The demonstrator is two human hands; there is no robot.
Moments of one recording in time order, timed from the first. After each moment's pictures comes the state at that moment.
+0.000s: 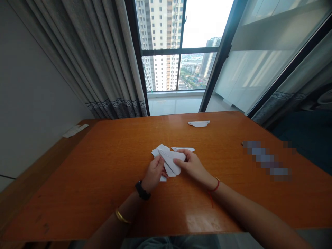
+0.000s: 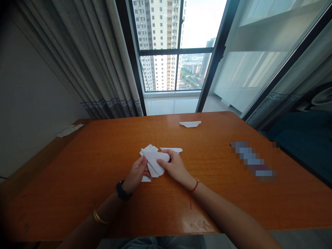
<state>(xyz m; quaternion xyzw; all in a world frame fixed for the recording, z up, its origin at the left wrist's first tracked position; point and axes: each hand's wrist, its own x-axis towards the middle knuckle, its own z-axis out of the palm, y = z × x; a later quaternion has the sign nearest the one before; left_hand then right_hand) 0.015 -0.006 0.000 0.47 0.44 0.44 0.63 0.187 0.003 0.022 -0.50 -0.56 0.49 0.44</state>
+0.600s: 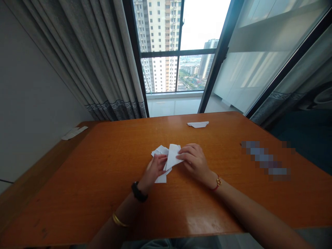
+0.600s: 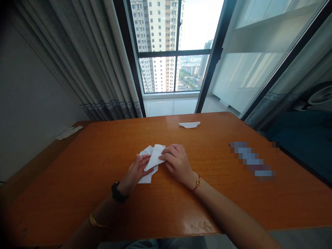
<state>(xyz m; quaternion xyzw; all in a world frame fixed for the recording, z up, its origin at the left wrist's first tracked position) 0.006 -0.009 0.017 0.42 0.39 0.43 0.70 0.208 0.004 0.029 -0.39 -0.82 0.05 0.40</state>
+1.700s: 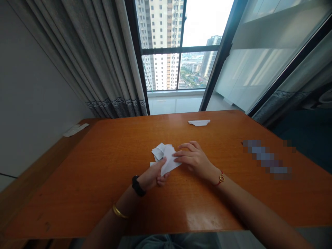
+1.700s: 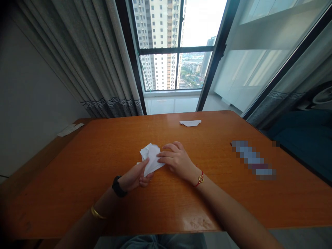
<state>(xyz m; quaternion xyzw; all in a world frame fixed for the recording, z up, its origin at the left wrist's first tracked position) 0.002 -0.006 0.016 0.36 0.35 0.23 0.84 0.220 0.009 0.045 -0.31 -0.90 0.09 0.29</state>
